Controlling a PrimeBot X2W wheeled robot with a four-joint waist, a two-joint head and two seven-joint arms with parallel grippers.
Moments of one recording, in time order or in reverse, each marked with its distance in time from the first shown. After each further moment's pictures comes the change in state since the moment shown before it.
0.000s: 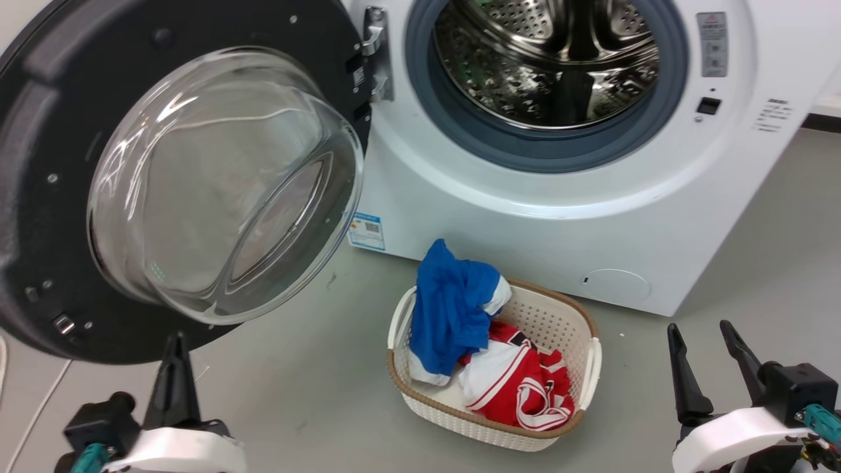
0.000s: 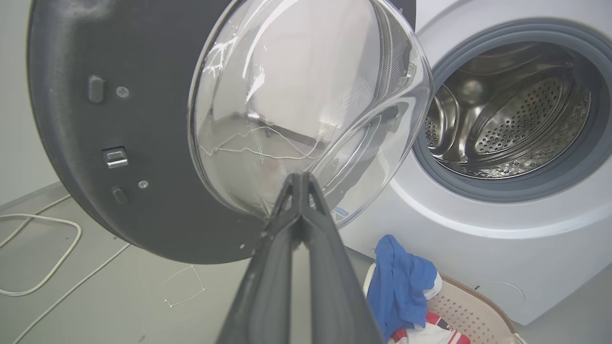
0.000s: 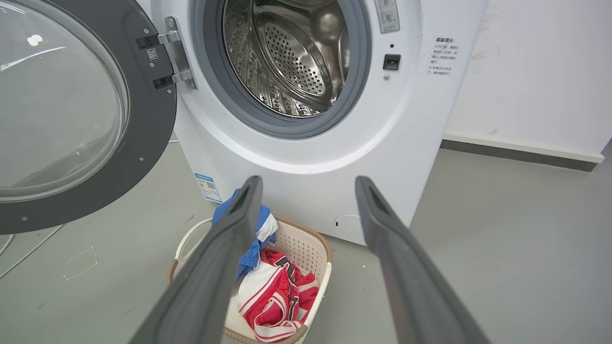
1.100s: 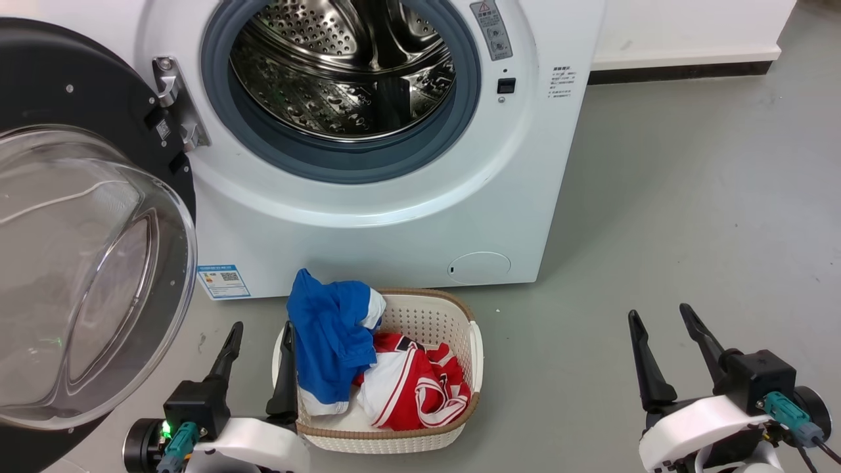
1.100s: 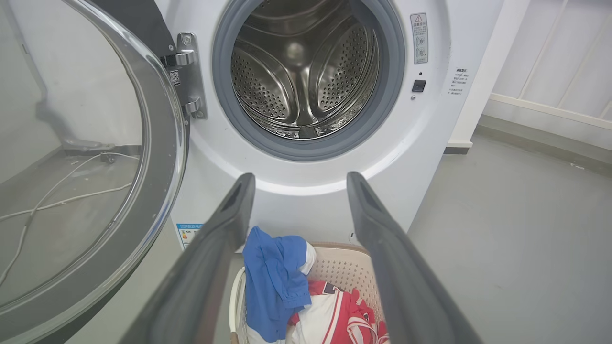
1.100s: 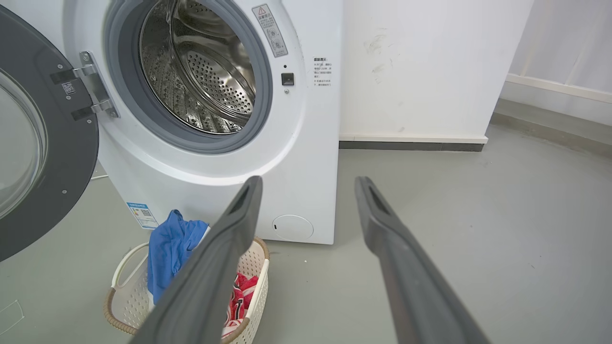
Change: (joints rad) left arm -0.056 -0.017 -0.175 0.059 0.126 0.018 -0.007; right arm -0.058 0.006 0.088 0.058 -0.003 0.000 -0.056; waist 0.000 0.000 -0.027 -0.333
